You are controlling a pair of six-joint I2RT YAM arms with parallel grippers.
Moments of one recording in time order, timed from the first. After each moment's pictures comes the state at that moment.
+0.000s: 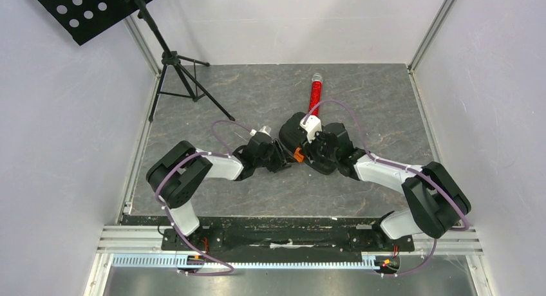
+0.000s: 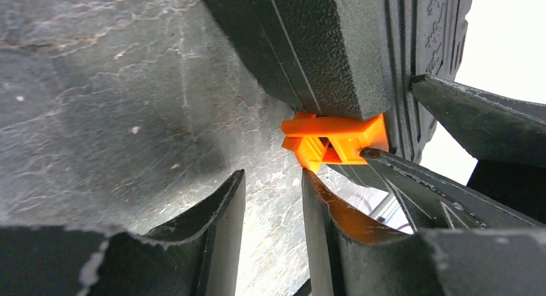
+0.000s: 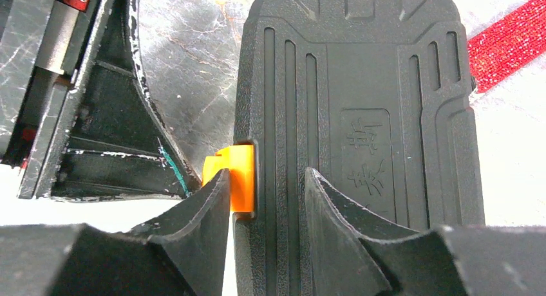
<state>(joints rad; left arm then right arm) -0.74 1.74 0.70 0.40 0.17 -1.14 0.58 1.44 0.64 0.25 -0.16 -0.18</state>
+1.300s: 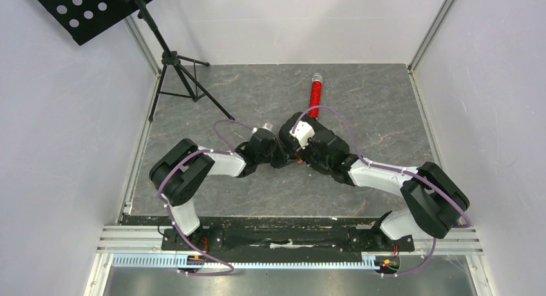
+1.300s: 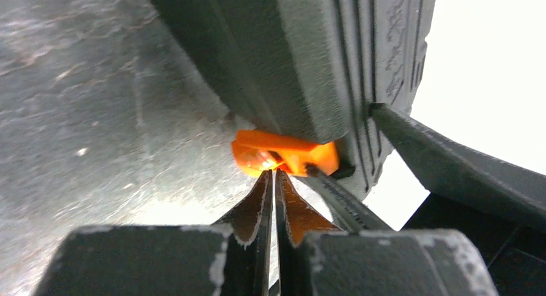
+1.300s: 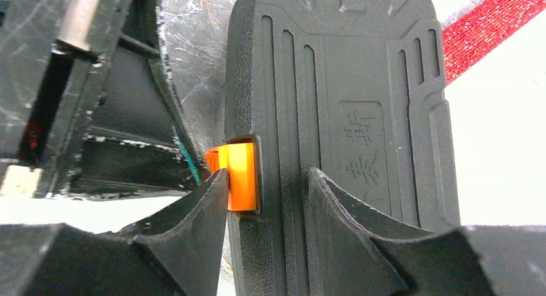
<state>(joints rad) -0.74 1.77 0.75 0.42 0.20 -1.23 0.71 1.44 0.63 0.25 0.10 -0.25</state>
